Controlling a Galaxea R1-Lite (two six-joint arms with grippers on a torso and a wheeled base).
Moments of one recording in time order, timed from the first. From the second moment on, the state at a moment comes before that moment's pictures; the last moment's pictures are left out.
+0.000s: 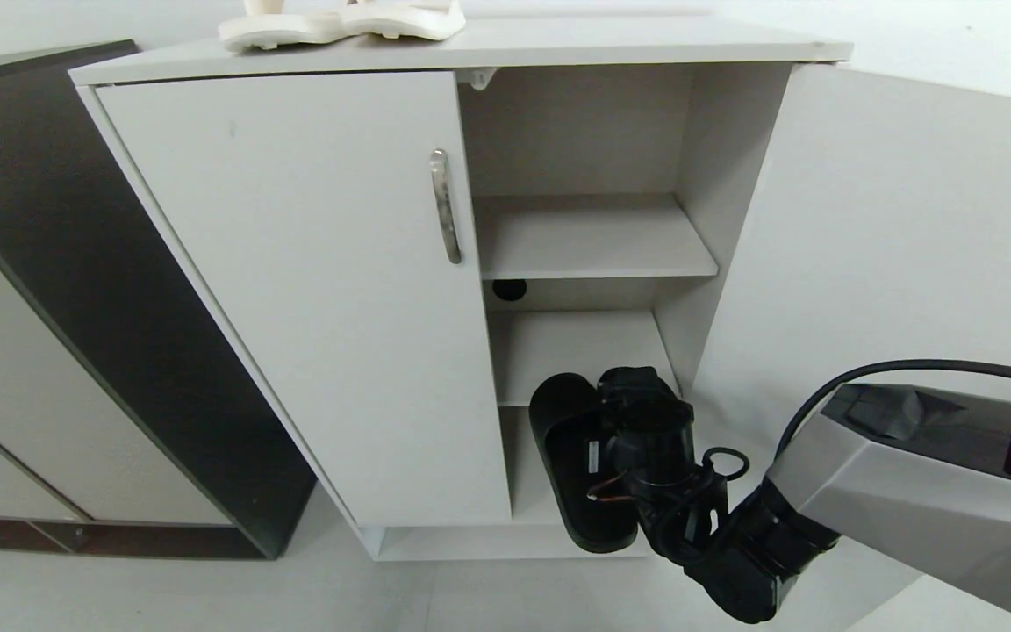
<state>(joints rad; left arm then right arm) 0.00 0.00 0.00 0.00 -0.03 0.01 0.74 2.30 -0.99 -1.11 -0.57 0.15</state>
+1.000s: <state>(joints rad) 0.00 0.00 0.00 0.00 -0.03 0.01 0.76 2.33 -1.03 -1.32 -0.65 0.01</state>
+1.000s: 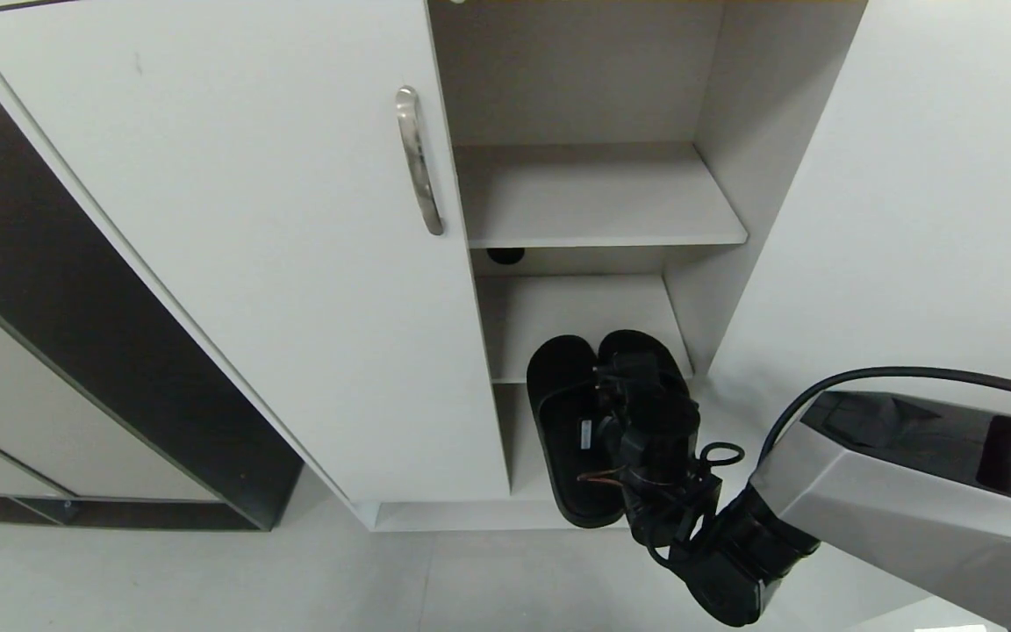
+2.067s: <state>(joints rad) 0.00 0.00 0.00 0.00 -0.03 0.01 0.73 2.39 -1.22 -1.21 -0.68 0.01</state>
